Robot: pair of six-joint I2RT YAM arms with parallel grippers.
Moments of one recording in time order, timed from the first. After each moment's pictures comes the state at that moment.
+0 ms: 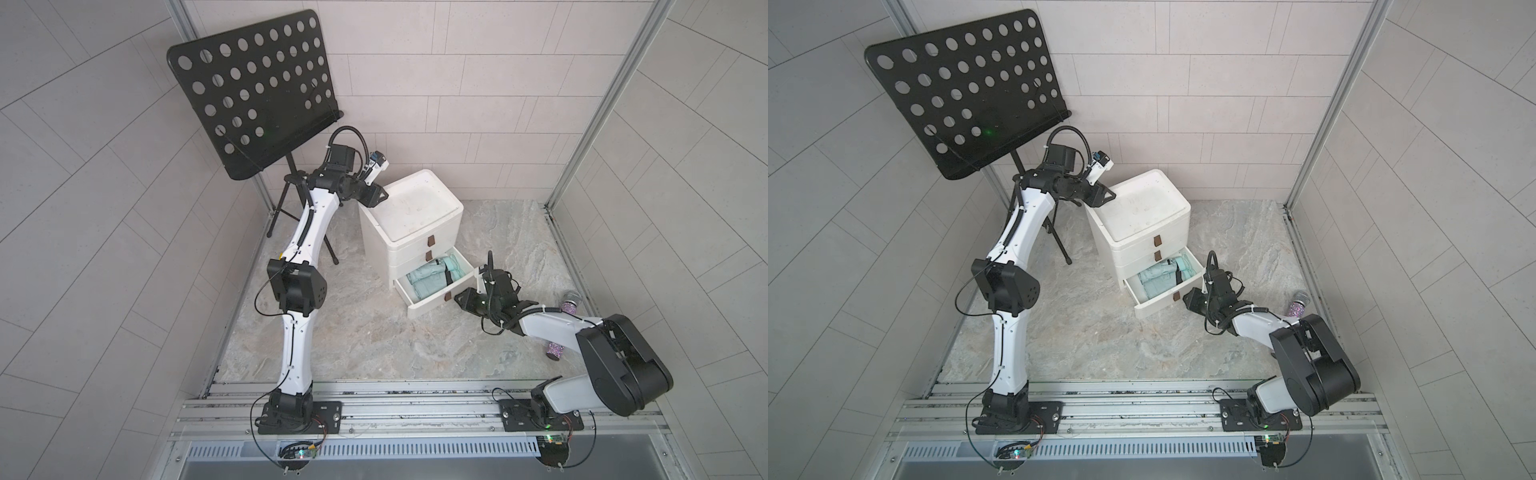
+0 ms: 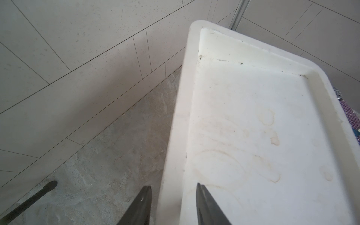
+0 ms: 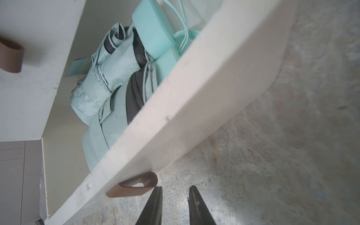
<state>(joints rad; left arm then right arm) -0.20 2.27 2.51 -1.00 0.53 0.36 0.33 1.44 0.54 0.13 -0.24 0.73</state>
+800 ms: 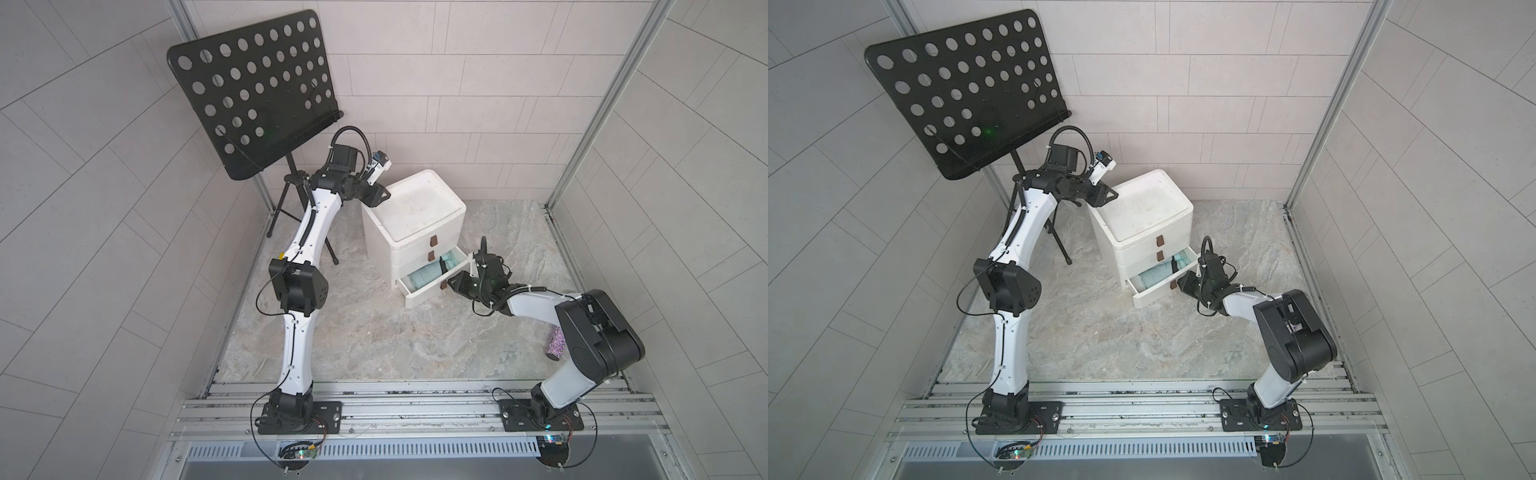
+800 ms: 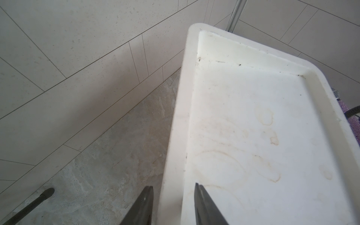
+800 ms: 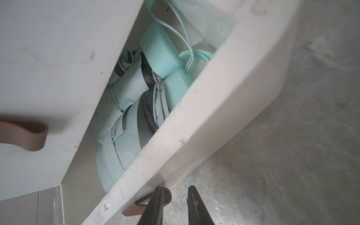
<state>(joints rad) -0.22 2.28 2.52 -0.99 0.54 0.36 0.32 1.64 0.72 0.19 -0.26 0.77</state>
